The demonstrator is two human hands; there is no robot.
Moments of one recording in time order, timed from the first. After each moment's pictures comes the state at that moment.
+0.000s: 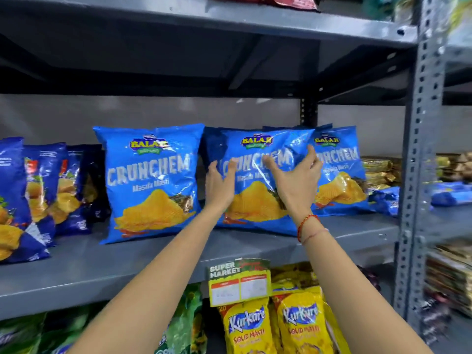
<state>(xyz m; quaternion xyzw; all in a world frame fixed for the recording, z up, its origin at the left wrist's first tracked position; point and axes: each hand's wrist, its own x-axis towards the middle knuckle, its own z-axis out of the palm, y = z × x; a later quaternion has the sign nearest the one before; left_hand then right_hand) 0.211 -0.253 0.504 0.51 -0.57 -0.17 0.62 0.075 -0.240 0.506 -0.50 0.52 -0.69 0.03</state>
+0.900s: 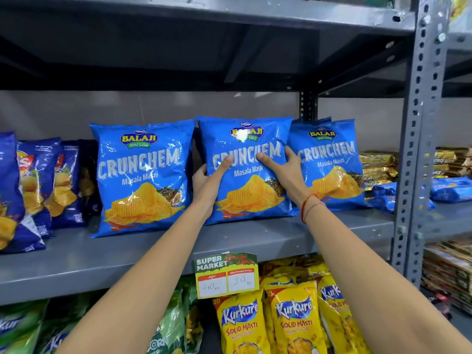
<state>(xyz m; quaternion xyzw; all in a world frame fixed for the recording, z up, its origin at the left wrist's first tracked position) 0.214 -0.249 0.496 0.38 -0.50 -0.32 0.70 0.041 -0.284 0.508 -0.61 0.32 -0.66 0.30</state>
